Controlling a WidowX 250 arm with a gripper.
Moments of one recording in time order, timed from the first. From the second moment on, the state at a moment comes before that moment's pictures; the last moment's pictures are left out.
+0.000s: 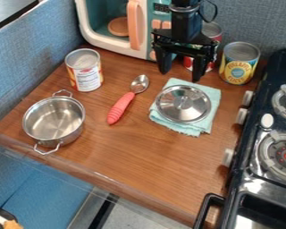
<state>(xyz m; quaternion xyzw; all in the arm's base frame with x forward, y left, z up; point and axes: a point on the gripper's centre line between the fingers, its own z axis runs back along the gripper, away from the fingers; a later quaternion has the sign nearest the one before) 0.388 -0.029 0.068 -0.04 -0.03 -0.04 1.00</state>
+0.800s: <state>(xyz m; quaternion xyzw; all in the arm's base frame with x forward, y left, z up) 0.340 0.053 0.021 -0.01 0.00 0.05 1.00</state>
